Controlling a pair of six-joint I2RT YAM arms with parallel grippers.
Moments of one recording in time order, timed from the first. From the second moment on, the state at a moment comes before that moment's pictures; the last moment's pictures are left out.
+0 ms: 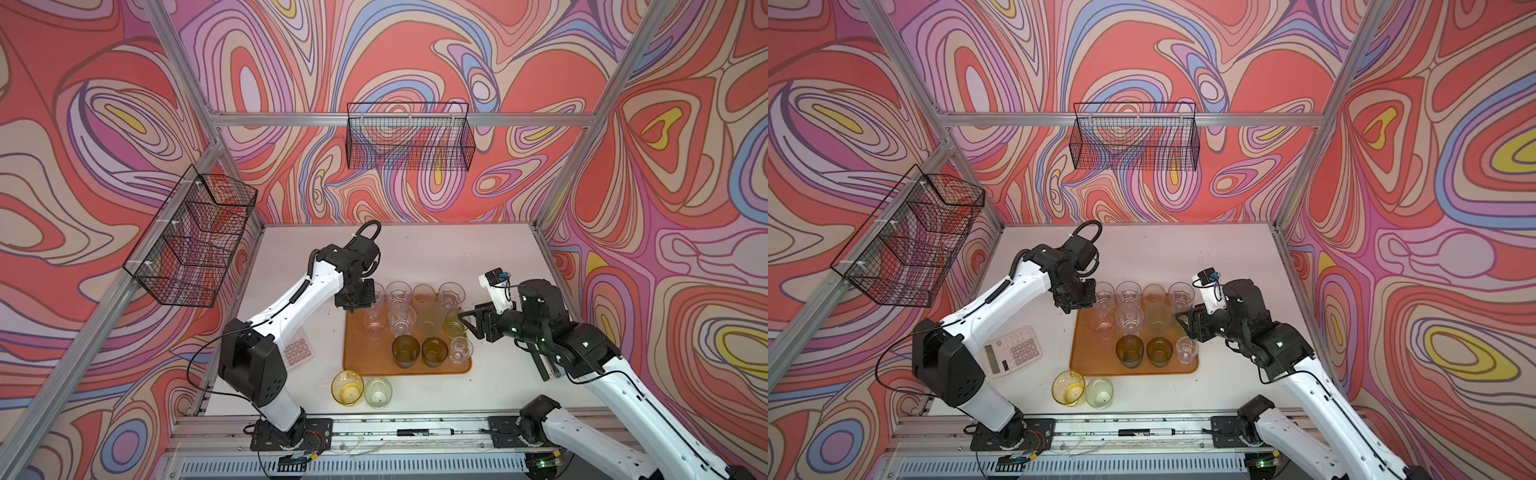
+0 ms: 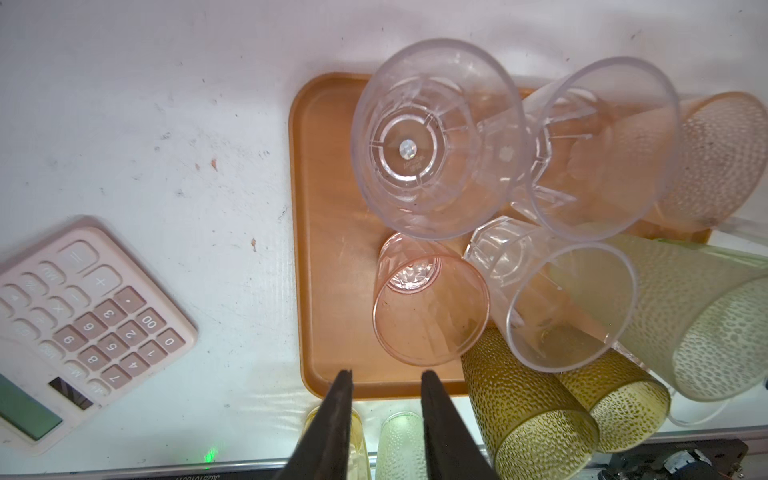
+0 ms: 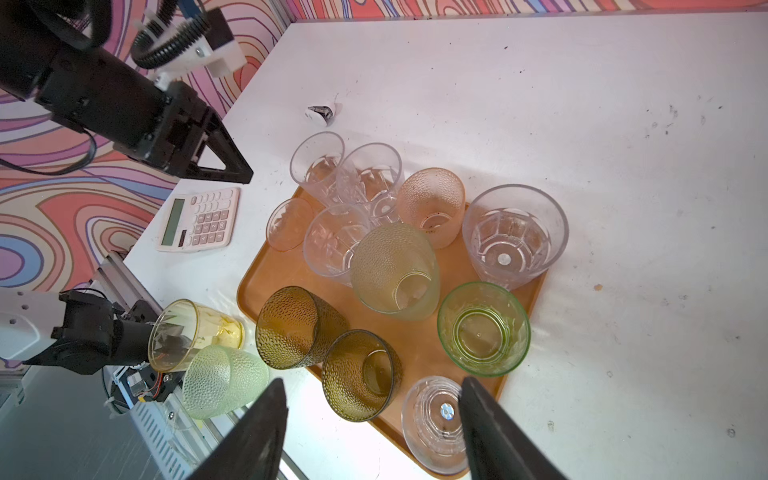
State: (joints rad) left arm -0.53 1.62 1.50 -1.22 -0.01 -0.64; right arm 0.48 0.82 0.94 -0.75 -0.26 0.23
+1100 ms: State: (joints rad) left arm -0.53 1.21 1.41 -1.39 -0.15 -0.64; right arm 0.48 0.82 0.94 -0.75 -0.27 0.23
